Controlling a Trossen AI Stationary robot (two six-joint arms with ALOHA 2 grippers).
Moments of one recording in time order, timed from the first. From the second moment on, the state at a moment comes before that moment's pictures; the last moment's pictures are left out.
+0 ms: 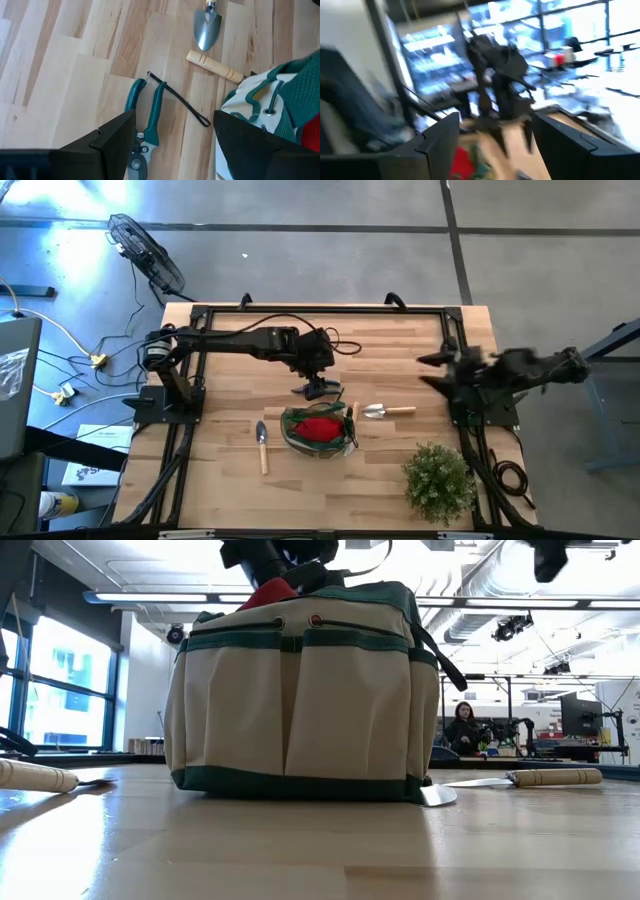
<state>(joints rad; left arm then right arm) 0.16 1.75 1.46 -0.65 0.10 -0.08 0.27 0.28 0.47 -0.03 0.32 0.21</state>
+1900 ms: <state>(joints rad) 0.20 2.12 1.73 -0.79 0.04 -0.03 0.27 0.02 0.54 -0.48 0.10 0.15</state>
